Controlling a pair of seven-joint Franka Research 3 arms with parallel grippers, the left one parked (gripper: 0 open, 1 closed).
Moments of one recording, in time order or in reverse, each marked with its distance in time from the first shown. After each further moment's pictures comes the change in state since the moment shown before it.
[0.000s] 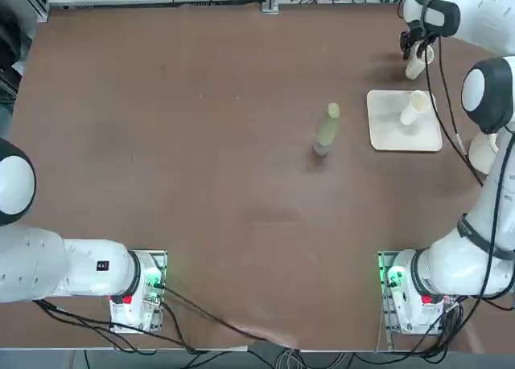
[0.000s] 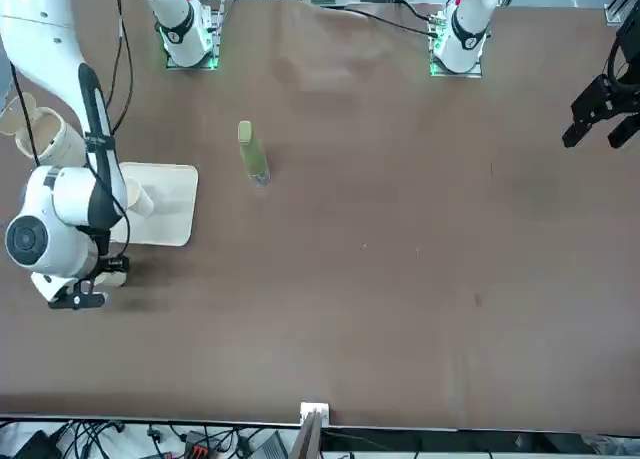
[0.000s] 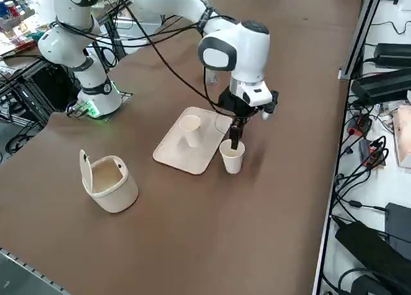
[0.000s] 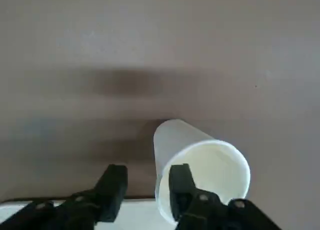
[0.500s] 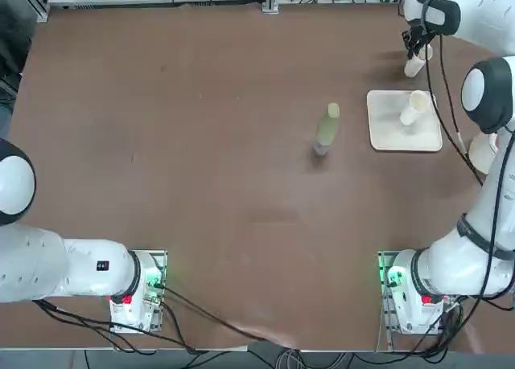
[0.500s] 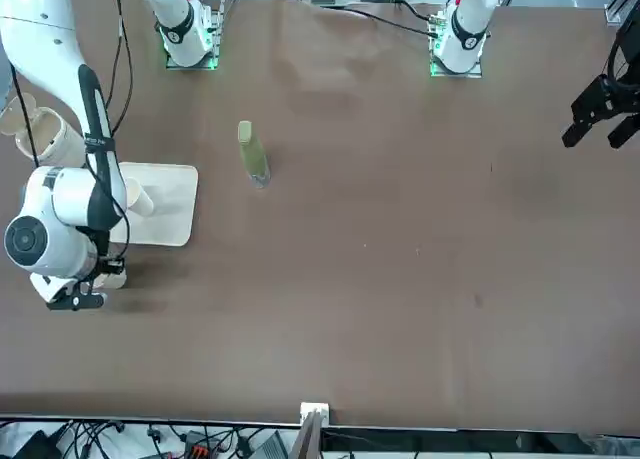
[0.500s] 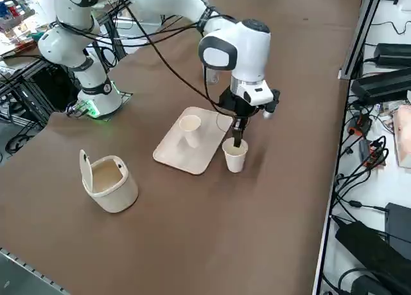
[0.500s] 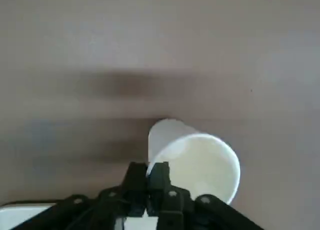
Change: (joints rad) arm -0.001 -0.002 -0.002 0.017 0.000 0.000 0.000
